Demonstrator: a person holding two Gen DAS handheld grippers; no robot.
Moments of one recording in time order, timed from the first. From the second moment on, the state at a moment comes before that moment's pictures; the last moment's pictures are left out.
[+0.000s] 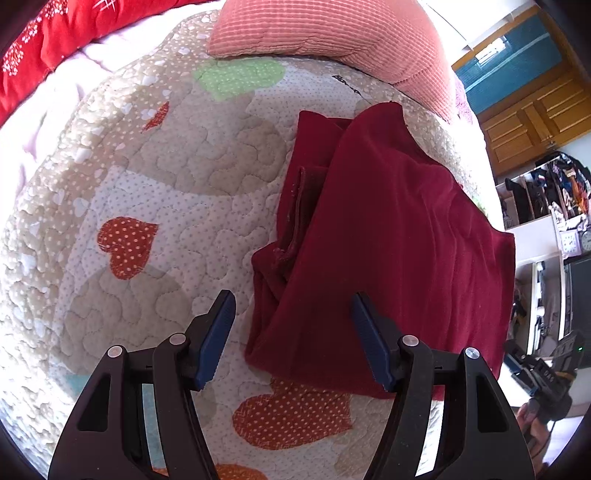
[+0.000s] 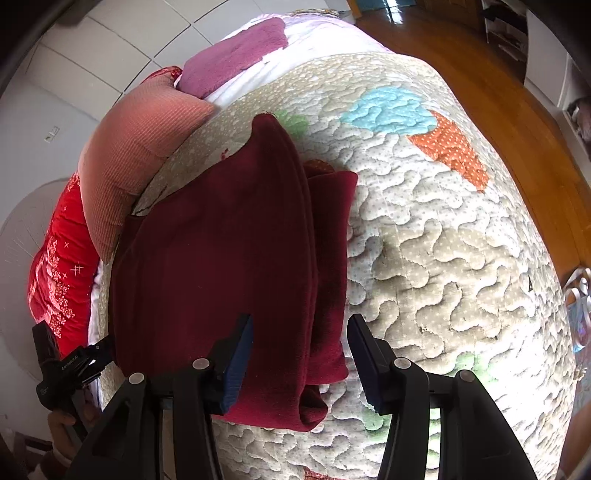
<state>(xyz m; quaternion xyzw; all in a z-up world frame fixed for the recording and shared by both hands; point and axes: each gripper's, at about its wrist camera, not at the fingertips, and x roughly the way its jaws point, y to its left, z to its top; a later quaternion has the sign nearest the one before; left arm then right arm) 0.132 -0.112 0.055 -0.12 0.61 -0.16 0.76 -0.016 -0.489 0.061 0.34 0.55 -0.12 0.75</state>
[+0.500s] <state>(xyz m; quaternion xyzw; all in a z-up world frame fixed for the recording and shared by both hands) 0.159 -0.140 0.034 -0.13 0.61 -0.16 0.76 0.016 -0.488 0.030 0.37 0.53 -0.09 0.75</state>
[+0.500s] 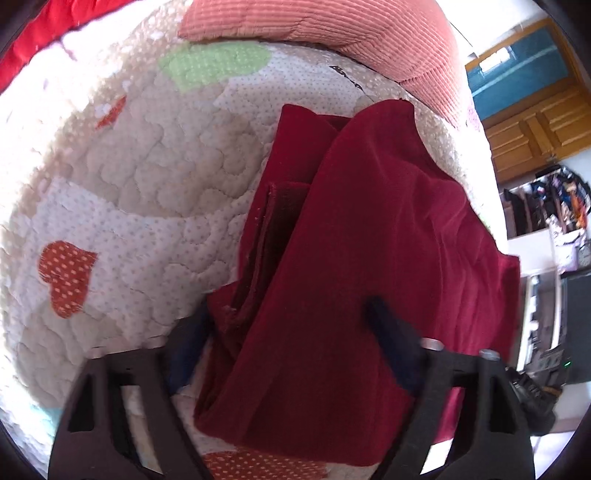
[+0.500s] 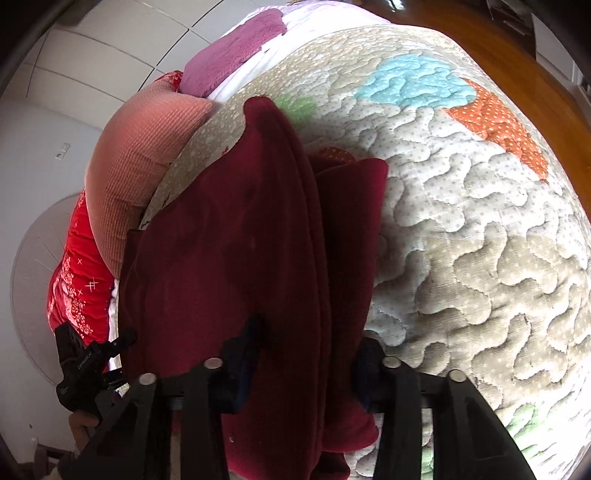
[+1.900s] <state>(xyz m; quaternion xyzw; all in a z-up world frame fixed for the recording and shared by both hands) 0.050 -0.082 0.102 -0.11 0.58 -0.11 0.80 -0.002 -0.427 0.082 0.29 0.57 -0.07 0.77</state>
